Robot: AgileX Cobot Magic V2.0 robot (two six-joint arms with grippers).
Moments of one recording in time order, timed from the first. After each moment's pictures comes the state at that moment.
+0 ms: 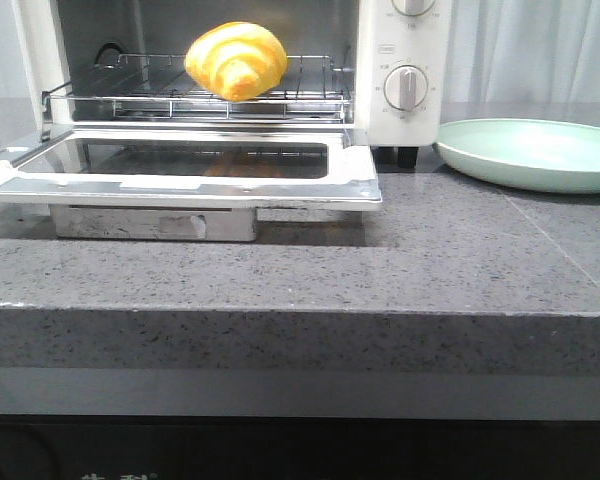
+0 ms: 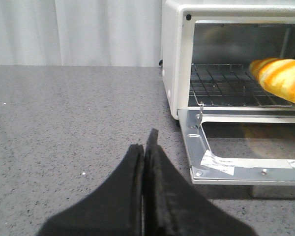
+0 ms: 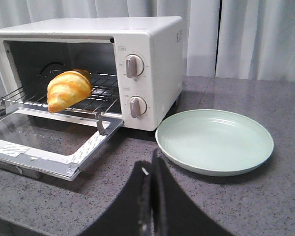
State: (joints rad) left arm -0.06 0.10 -0.24 -0.03 0.28 0.06; right arm 0.25 0.11 -0.38 0.16 0.39 -0.05
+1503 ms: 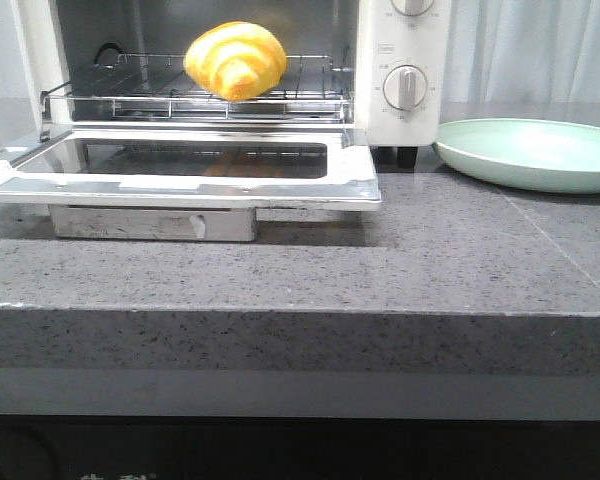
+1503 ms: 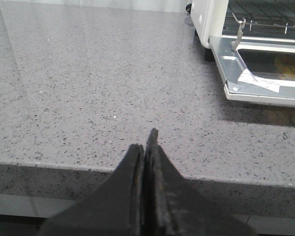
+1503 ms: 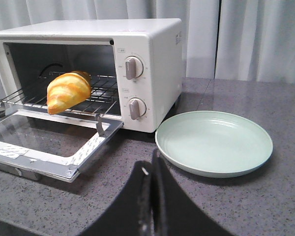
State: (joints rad) left arm 0.01 0.00 0.00 -0.07 0.26 0.06; right arm 0.25 0.11 -0.38 0.16 0.38 -0.05
